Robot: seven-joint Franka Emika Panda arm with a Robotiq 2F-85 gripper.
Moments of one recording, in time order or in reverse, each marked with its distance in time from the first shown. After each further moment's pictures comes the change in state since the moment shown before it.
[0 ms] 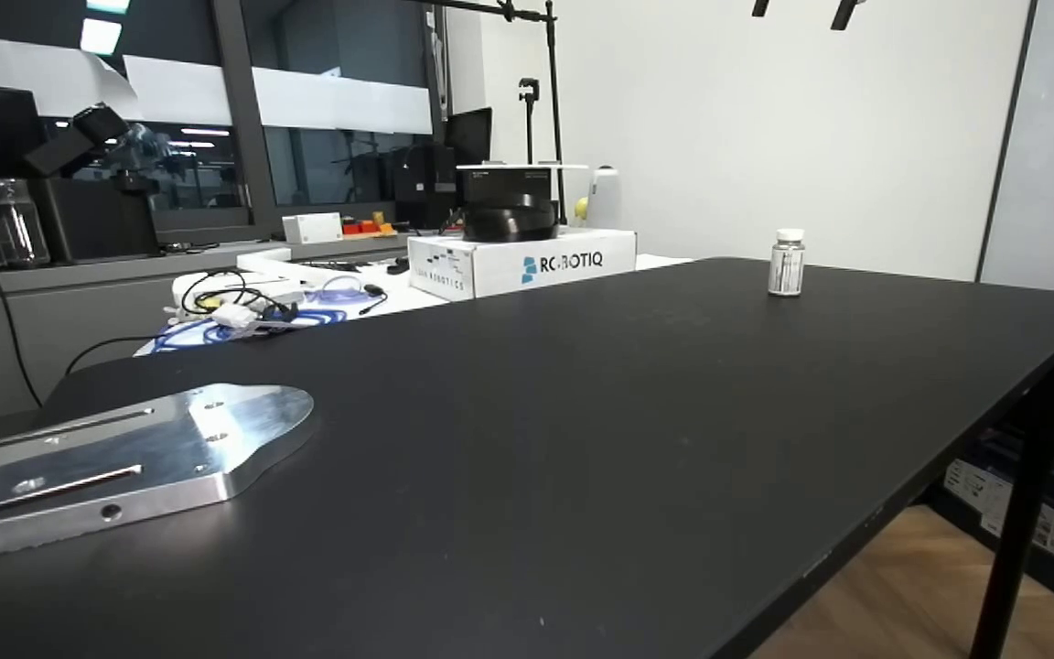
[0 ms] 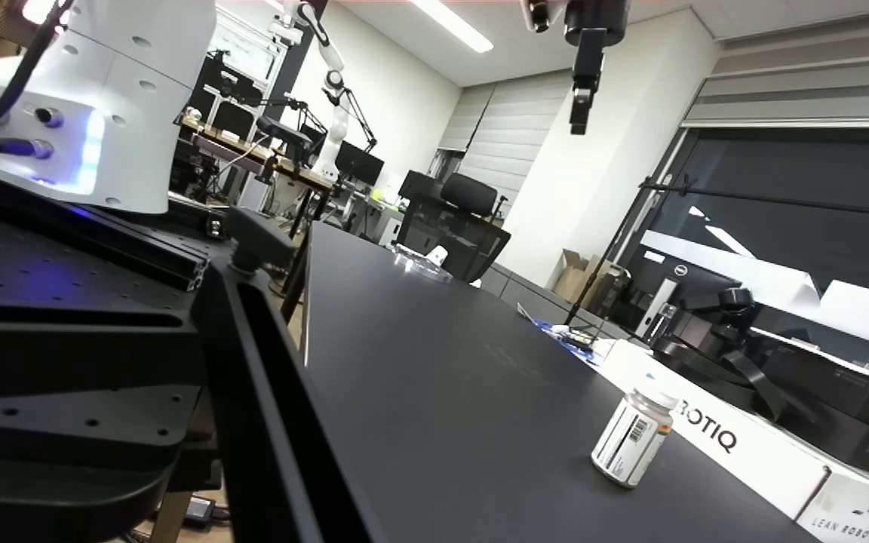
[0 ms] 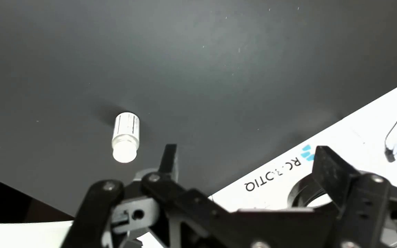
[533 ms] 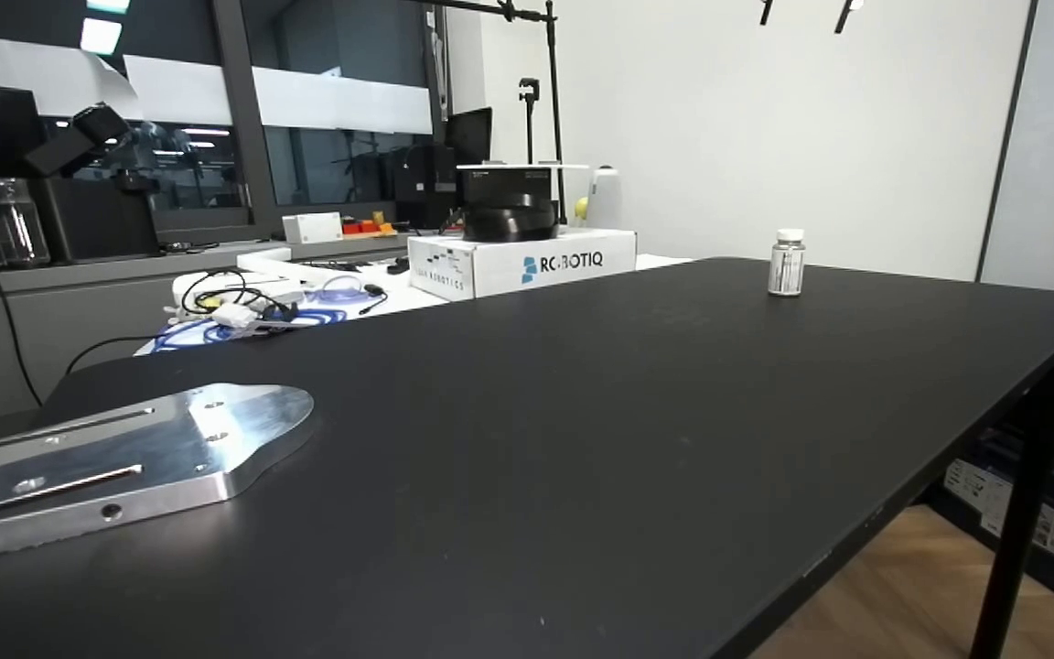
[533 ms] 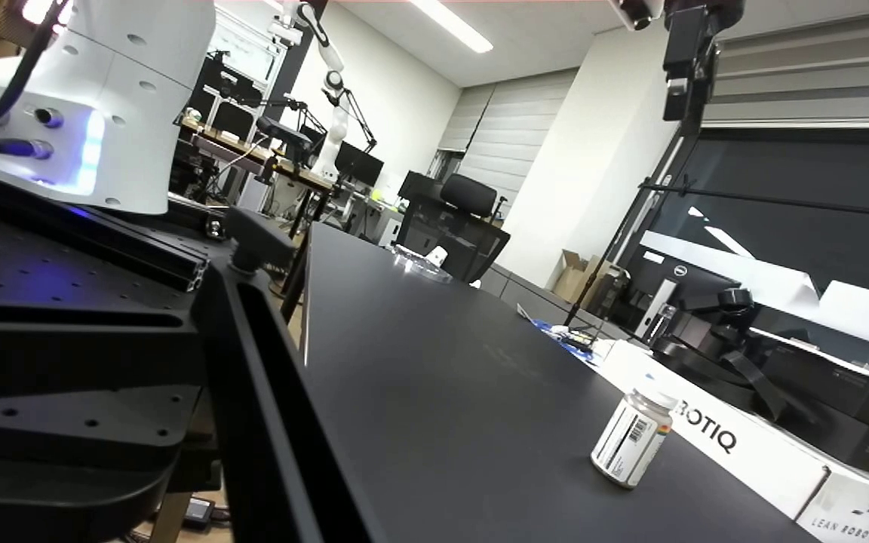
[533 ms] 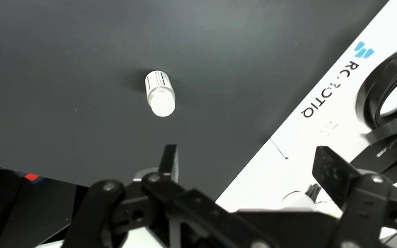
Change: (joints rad) arm -0.067 0.213 -0.123 0.264 -0.062 -0.044 0.251
